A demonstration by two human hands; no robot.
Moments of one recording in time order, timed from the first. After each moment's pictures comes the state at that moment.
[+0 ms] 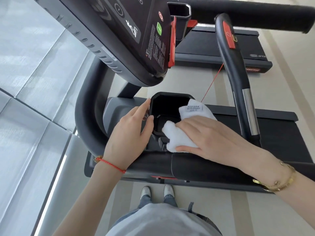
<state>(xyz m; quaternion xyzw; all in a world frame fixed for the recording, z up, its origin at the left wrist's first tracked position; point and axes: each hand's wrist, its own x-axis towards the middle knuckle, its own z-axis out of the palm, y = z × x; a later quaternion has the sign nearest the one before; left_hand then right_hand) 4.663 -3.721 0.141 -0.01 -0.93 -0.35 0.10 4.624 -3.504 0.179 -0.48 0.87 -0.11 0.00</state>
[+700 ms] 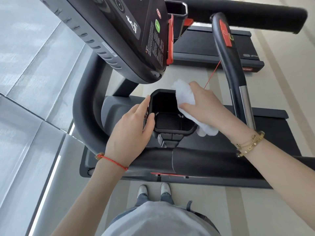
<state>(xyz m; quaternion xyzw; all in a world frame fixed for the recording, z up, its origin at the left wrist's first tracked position) 4.663 -3.718 0.144 -0.01 -0.94 -0.33 0.08 4.563 -3.528 0.167 -0.12 0.96 -0.23 0.09</state>
